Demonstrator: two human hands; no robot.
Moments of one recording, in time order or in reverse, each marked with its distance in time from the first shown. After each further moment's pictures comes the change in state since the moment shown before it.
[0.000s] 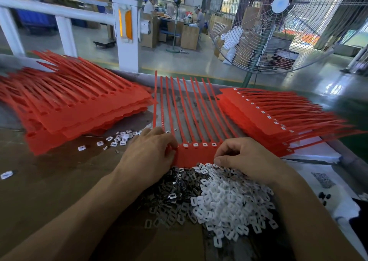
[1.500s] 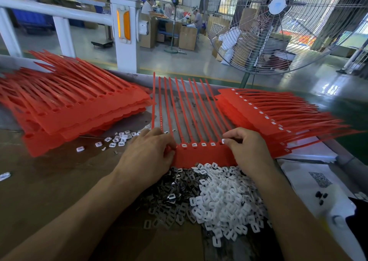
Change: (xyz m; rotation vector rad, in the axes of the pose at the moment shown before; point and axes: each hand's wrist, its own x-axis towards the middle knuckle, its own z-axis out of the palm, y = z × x) left_hand 0.000 0.000 0.000 0.002 -0.002 -0.003; right_hand 0.028 0.023 0.014 -0.008 0.534 0.055
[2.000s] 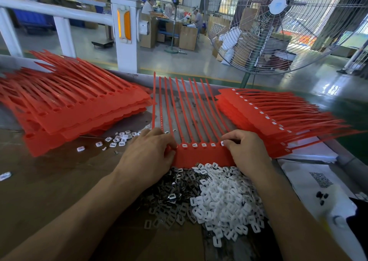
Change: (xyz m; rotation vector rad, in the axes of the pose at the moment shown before) left_hand 0.000 0.000 0.000 -0.002 -0.005 -0.004; right_hand 0.003 0.003 0.005 -0.064 -0.008 0.027
